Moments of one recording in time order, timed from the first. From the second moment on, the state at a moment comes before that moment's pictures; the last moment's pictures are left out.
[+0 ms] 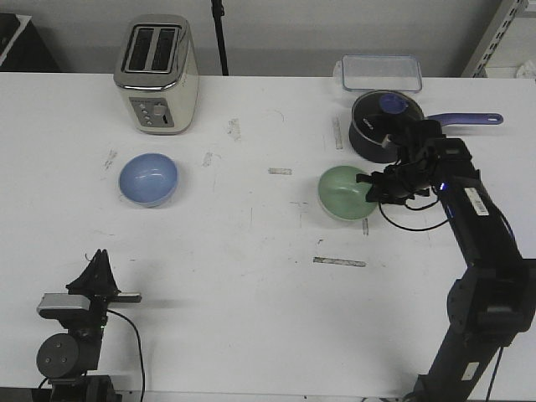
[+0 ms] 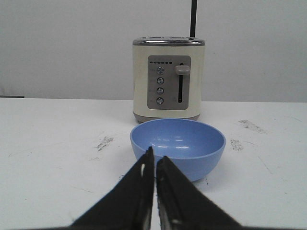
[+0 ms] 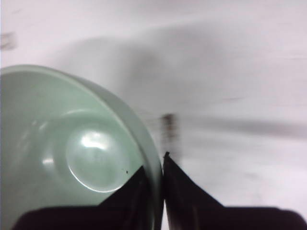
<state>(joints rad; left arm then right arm) 0.04 0.01 0.03 0.22 0.00 -0.01 0.04 1.91 1.71 -1.10 -0.42 0.14</state>
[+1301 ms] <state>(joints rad) 0.04 0.01 0.03 0.22 0.00 -0.01 0.48 1.94 1.69 -0.94 -0.27 0.38</state>
